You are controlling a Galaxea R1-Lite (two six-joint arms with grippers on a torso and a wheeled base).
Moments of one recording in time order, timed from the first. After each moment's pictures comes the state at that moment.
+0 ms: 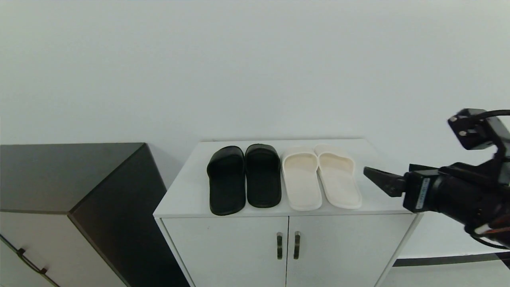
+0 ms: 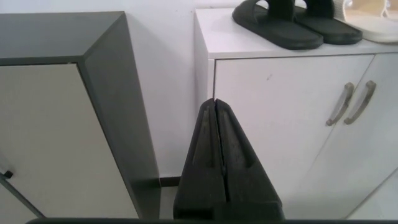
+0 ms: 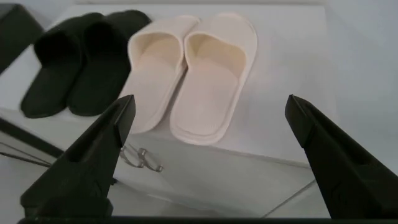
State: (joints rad) left arm 0.00 0.00 0.00 0.00 -0.02 0.00; right arm 0.72 1.33 -0.71 -0.39 -0.42 0.24
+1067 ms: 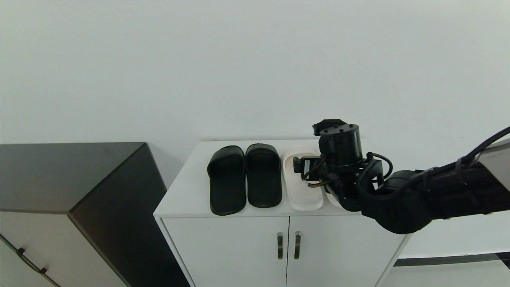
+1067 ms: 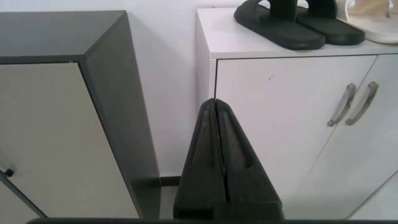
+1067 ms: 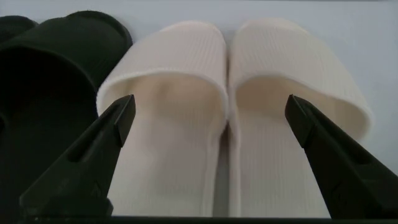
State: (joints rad) left arm 0.00 0.00 0.00 0.00 -0.02 0.00; right arm 0.73 1.99 -1.21 -0.49 -0.60 0.24
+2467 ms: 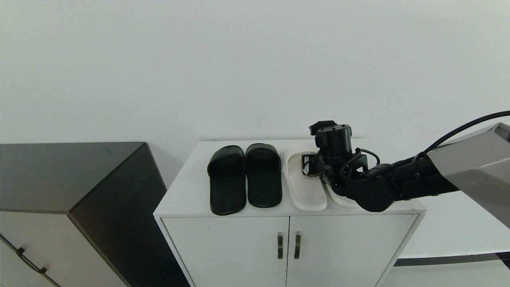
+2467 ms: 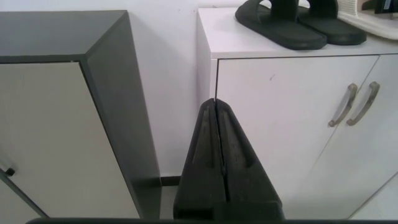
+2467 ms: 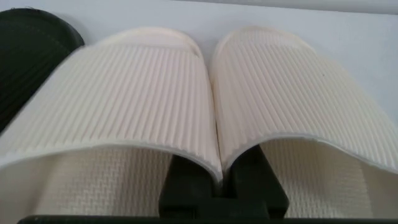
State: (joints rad) left arm 0.00 0.00 0.00 0.00 -0.02 0.00; right arm 0.63 2.14 -1.36 -0.49 -0.52 0.16
